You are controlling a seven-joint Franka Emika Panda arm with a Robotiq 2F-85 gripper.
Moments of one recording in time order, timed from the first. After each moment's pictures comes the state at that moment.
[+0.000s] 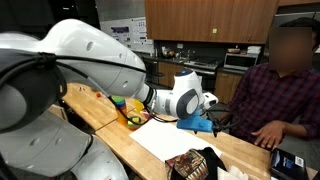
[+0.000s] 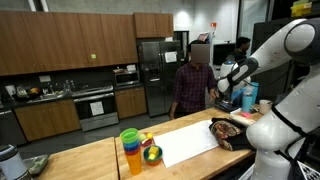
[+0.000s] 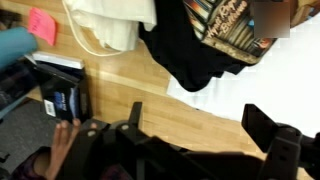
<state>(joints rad) -0.29 -0.45 -0.28 -2.70 -0.46 2.60 -0.19</state>
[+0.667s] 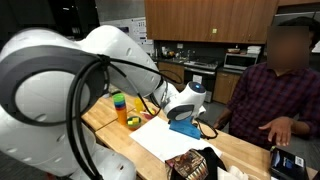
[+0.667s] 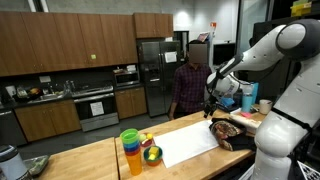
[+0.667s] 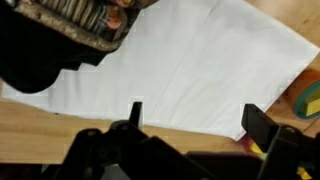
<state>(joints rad) 0.12 -0.35 -0.53 -2.69 0.27 2.49 -0.78</state>
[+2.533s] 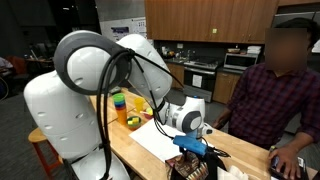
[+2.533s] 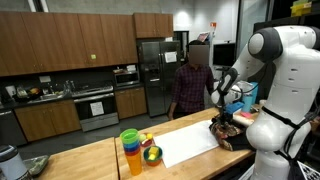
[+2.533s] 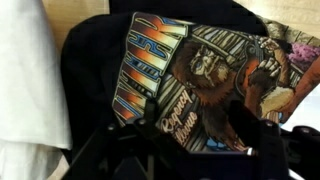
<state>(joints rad) -0.25 -0.10 -0.29 -2.66 -0.31 2.45 -0.20</state>
